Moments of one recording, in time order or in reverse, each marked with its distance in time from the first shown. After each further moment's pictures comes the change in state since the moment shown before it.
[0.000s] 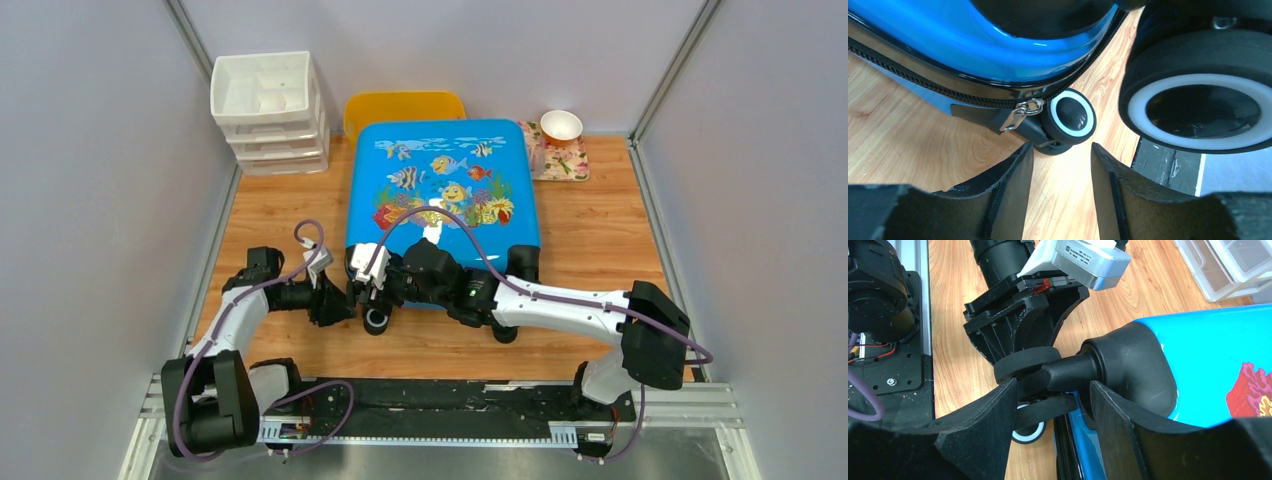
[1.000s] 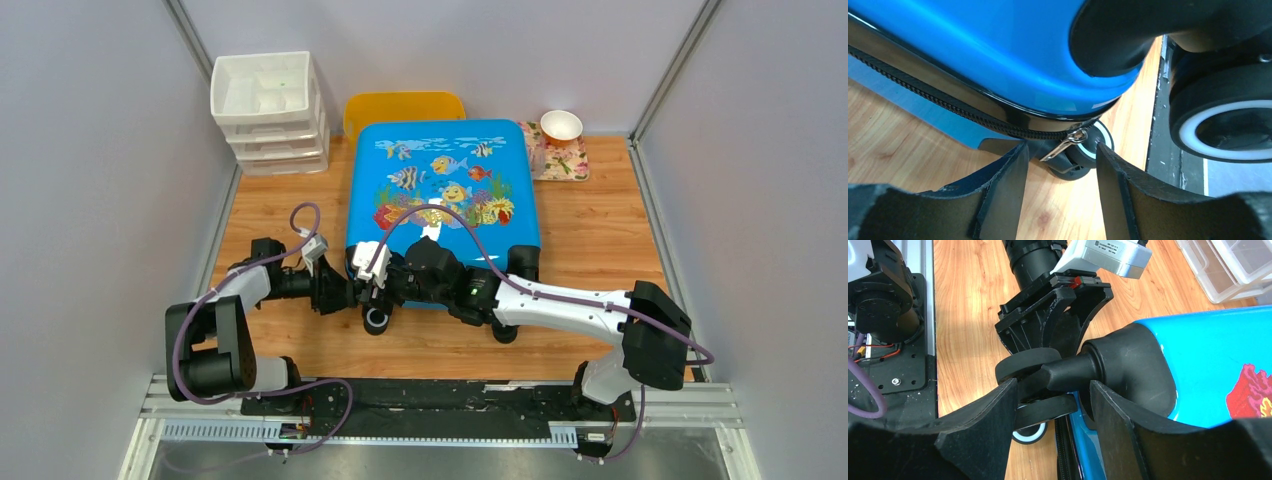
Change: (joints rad) left arm 0.015 0.270 0.068 0.090 0.150 0.122; right arm -0.010 -0.007 -0.002 0.000 -0.026 0.007
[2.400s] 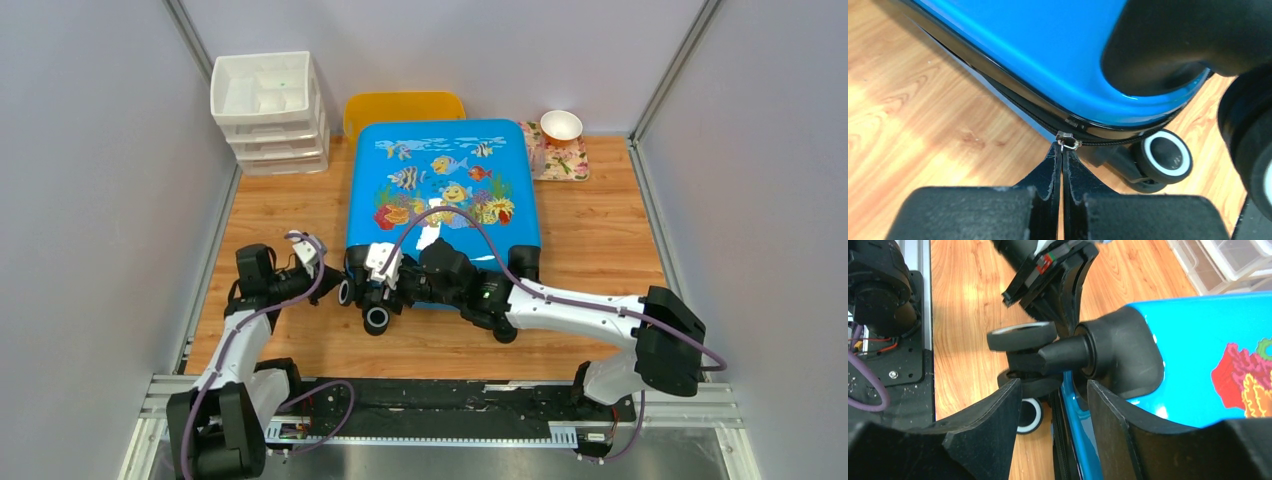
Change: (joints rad) left arm 0.006 -0.440 -0.226 0.546 -0.283 -0.439; right arm -0.014 -0.064 -0.079 0.043 -0.004 -0.005
